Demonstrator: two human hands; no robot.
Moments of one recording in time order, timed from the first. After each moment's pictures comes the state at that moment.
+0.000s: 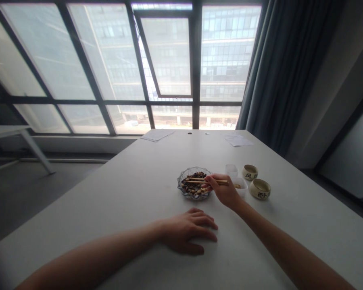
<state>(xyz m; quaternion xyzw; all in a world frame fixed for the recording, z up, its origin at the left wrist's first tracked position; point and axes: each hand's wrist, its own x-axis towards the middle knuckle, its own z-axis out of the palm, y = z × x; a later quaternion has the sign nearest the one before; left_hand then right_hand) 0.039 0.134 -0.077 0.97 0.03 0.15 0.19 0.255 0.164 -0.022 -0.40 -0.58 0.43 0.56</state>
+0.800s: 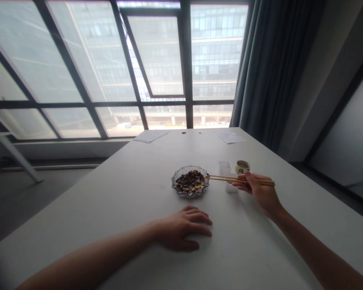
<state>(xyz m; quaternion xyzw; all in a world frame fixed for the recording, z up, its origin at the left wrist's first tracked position) 0.041 0.132 -0.070 0.97 0.04 0.13 0.19 0.371 0.116 -0.024 -0.47 -0.44 0.38 0.66</state>
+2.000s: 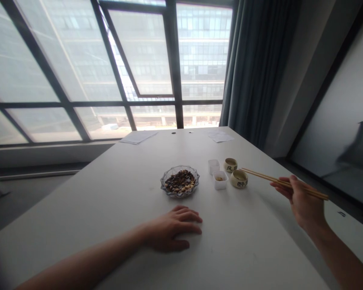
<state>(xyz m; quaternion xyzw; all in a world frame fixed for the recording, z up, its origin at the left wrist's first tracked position) 0.044 0.130 -0.060 0.97 0.05 0.11 0.20 0.485 0.058 -0.034 -0.53 -0.27 0.23 0.77</state>
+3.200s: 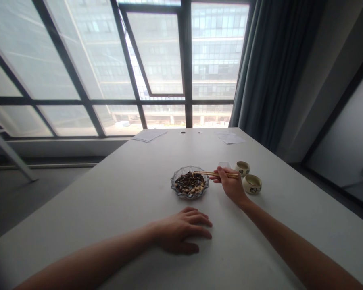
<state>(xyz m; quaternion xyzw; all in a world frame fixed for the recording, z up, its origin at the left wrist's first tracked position) 0.040 0.135 -0.071 0.97 0.04 0.15 0.19 0.296 0.174 -0.033 -0.45 -0.49 0.35 0.66</state>
